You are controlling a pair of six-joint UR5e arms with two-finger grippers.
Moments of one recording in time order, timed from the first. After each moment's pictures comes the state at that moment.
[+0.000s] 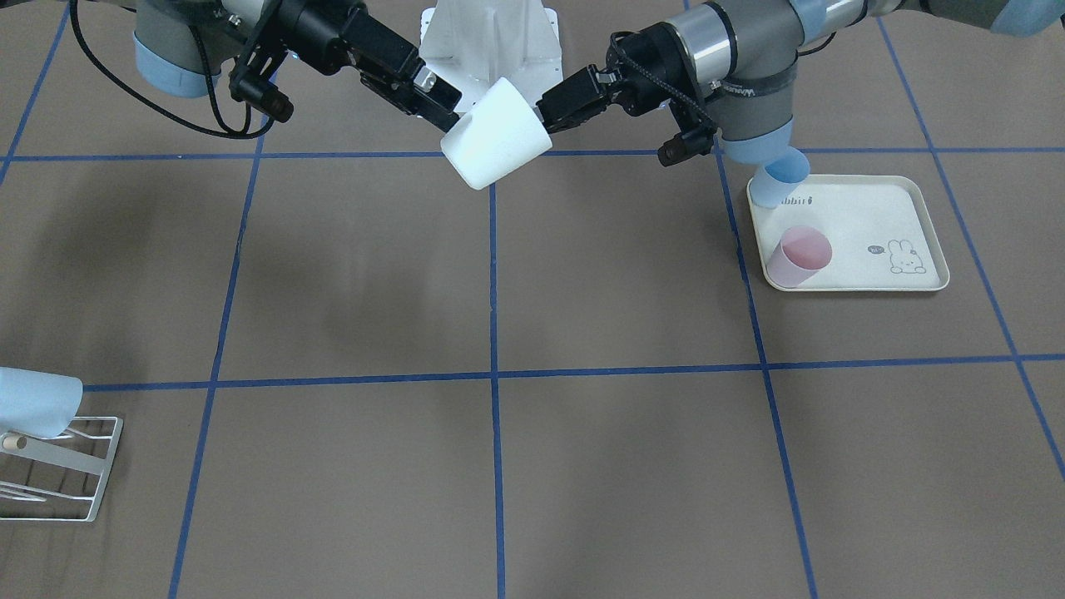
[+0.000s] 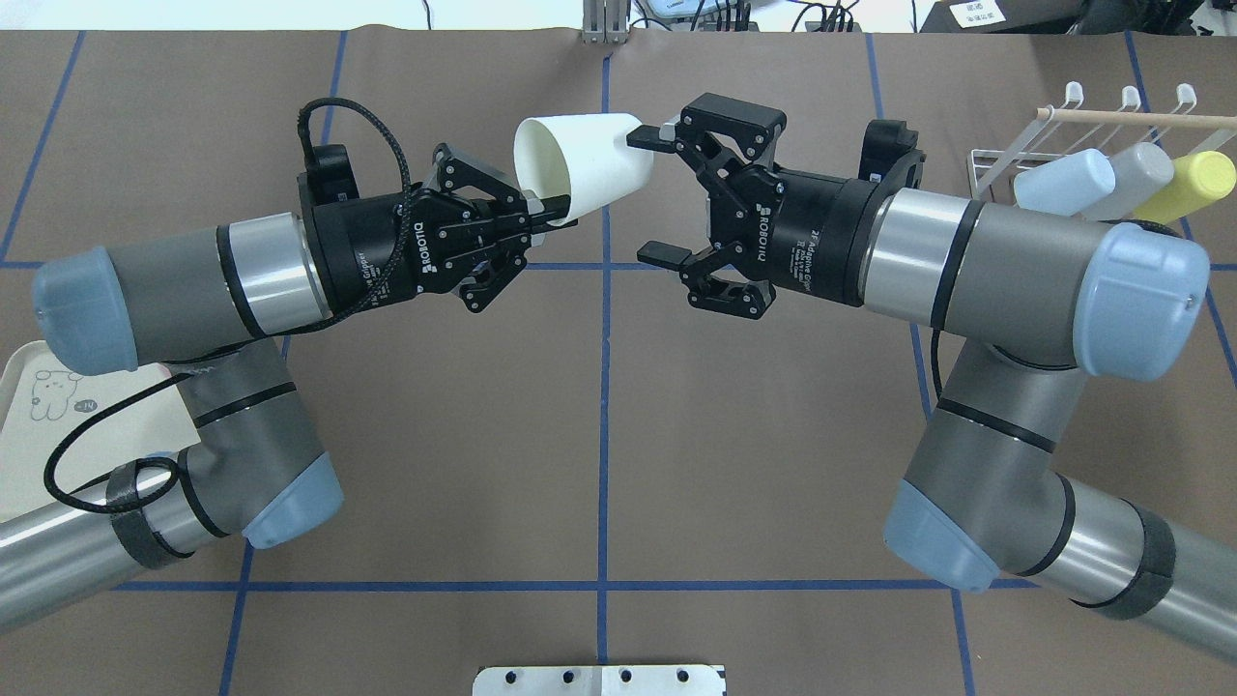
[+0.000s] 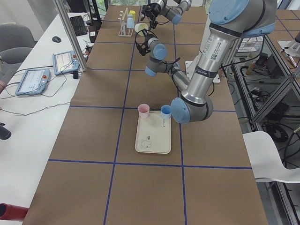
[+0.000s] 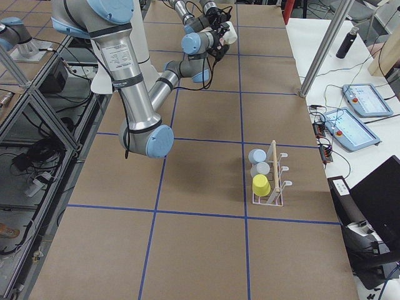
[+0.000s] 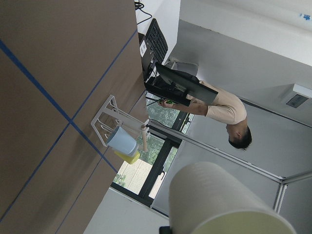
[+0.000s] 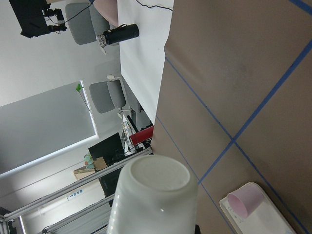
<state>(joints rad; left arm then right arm) -0.59 -2.07 -1.69 -3.12 -1.70 -2.41 0.60 -1.14 1.94 -0.47 1.65 2.36</state>
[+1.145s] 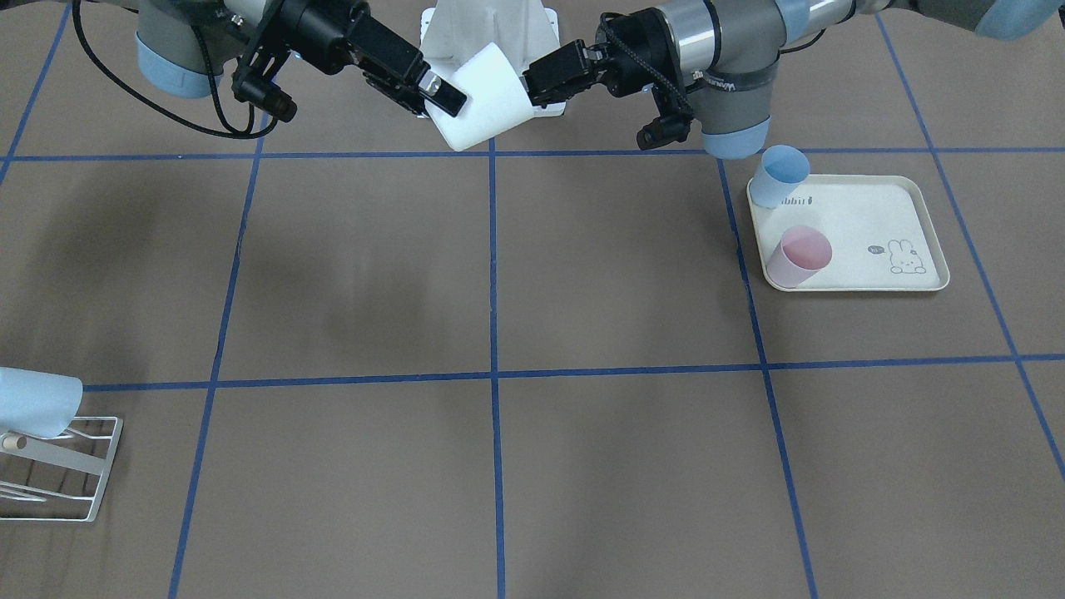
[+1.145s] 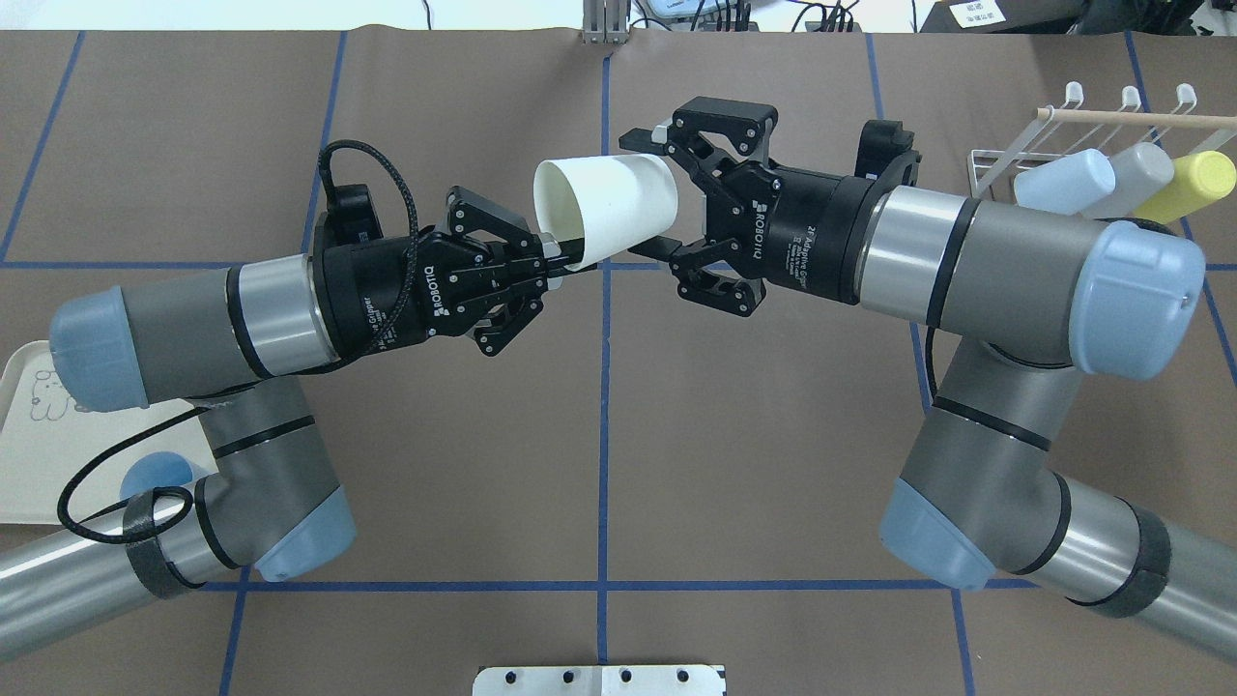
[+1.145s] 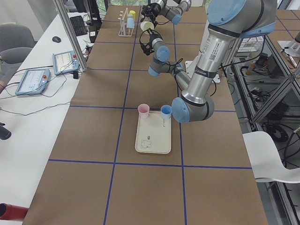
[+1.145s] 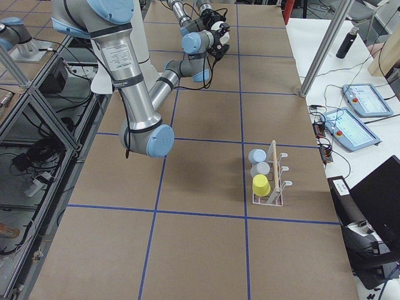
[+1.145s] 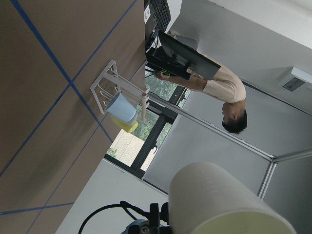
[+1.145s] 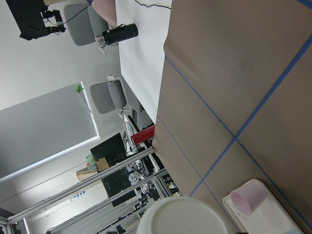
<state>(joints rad) -0.55 -2.07 -1.69 -3.19 -1.70 -2.43 0.59 -1.13 1.94 -0.47 1.65 2.38</state>
